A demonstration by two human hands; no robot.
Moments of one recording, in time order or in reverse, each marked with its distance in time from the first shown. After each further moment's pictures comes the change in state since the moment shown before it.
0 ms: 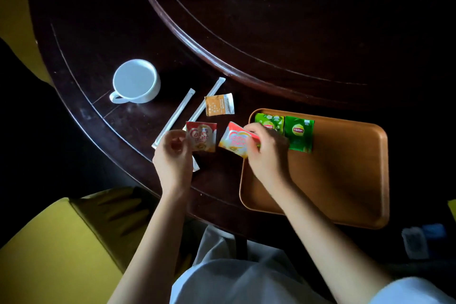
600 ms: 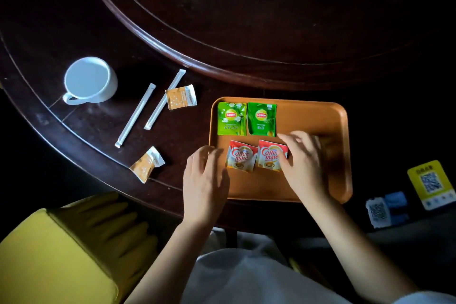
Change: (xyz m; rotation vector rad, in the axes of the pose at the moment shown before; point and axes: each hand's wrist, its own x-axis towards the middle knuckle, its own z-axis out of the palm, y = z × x) left_hand -0.106 -0.009 0.051 0.412 -0.312 0.658; right_hand -0.055 0.094 -0.095 -0.447 0.103 0.031
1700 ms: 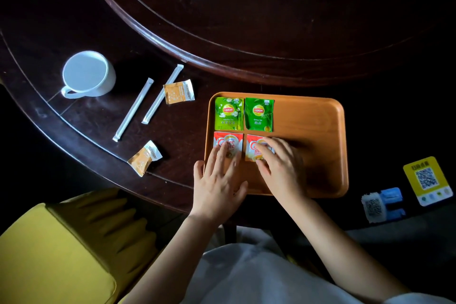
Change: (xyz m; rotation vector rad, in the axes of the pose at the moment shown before) left_hand -0.014 0.004 0.023 0.360 -0.338 0.153; right_hand -0.020 -0.010 0.024 -0.027 -0.087 -0.178
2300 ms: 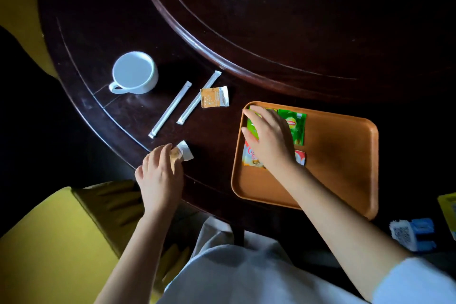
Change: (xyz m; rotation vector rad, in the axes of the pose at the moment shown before) left_hand -0.025 -0.124 -0.030 -0.170 0.298 -0.588; right_hand 0.092 -0.078 0.004 0.146 0.006 -0.128
